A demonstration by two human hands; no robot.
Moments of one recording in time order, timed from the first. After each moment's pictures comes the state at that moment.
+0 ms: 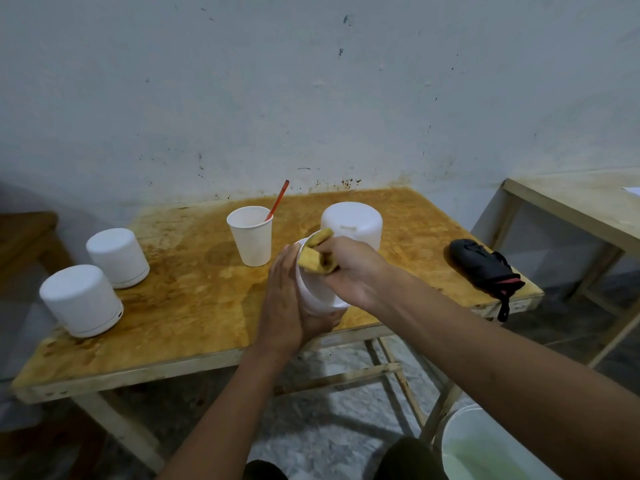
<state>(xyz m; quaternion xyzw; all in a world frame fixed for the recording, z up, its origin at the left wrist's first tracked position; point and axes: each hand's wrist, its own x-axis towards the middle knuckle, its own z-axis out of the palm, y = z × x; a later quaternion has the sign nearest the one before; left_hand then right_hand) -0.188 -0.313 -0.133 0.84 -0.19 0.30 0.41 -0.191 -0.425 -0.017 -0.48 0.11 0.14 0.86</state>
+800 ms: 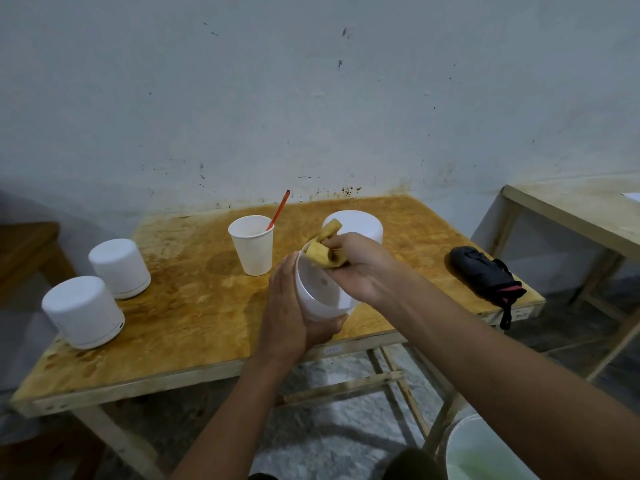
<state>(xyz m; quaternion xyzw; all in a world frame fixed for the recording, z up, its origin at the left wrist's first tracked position) -0.188 -0.314 -0.128 0.85 -0.14 0.25 0.44 -0.184 -0.432 -0.002 -0.44 0.14 0.12 0.88</state>
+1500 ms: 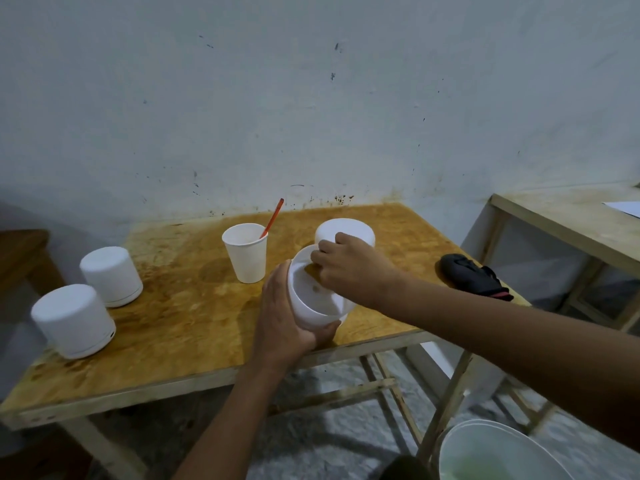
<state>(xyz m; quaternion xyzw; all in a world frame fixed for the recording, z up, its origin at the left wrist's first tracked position) -0.190 -0.316 -0.130 0.85 -0.13 0.24 0.45 -0.179 -0.463 -0.009 0.84 0.38 0.16 0.35</state>
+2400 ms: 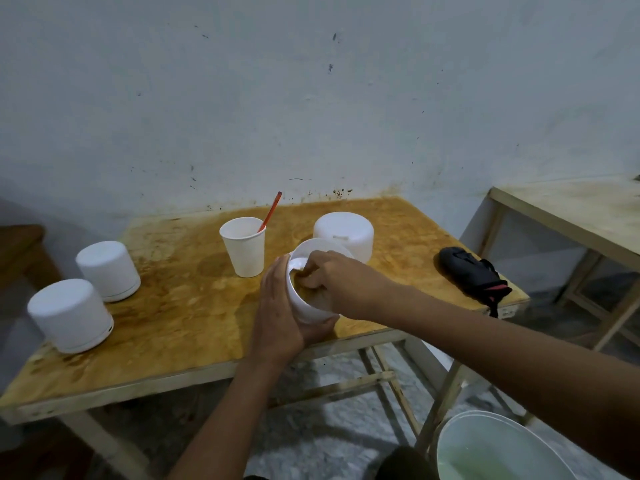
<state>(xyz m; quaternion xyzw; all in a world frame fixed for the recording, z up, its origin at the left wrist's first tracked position) -0.189 -0.314 -0.133 0.85 -0.16 0.26 0.43 -0.181 -0.462 -0.040 0.93 0.34 0.08 -0.05</state>
